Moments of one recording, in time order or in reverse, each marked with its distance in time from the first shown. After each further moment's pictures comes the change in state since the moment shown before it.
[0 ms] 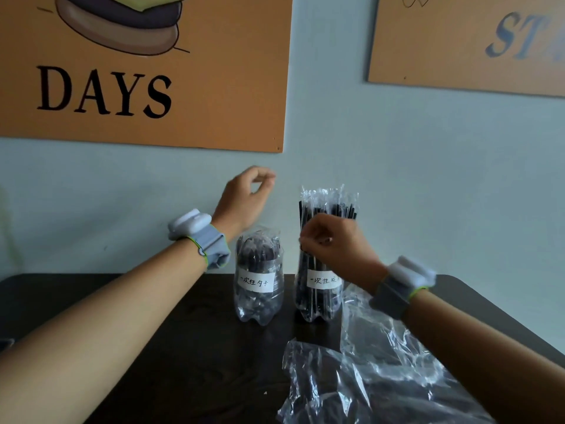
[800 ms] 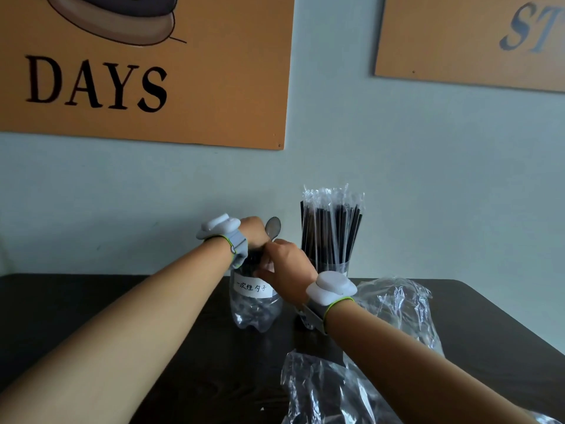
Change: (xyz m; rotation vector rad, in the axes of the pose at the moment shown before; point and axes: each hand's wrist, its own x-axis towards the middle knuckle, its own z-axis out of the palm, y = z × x) left_hand 0.012 -0.049 0.037 0.680 -0.589 -0.443; right_hand 0.019 0.001 0.082 -0.327 -0.247 0.003
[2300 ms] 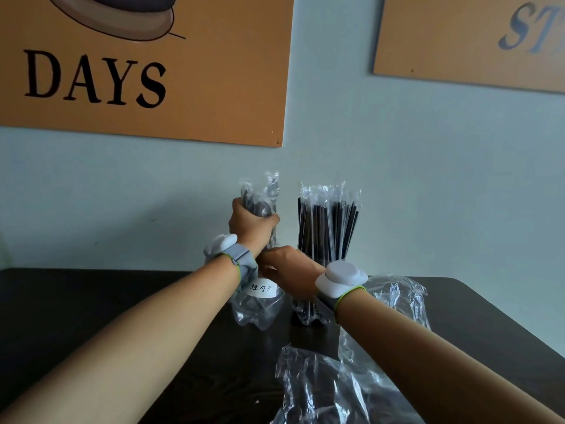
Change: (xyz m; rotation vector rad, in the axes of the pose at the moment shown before) left_hand -0.005 0.016 0.031 -0.986 0.669 -0.127; right_hand -0.004 0.008 -0.012 -0.092 -0.279 -0.122
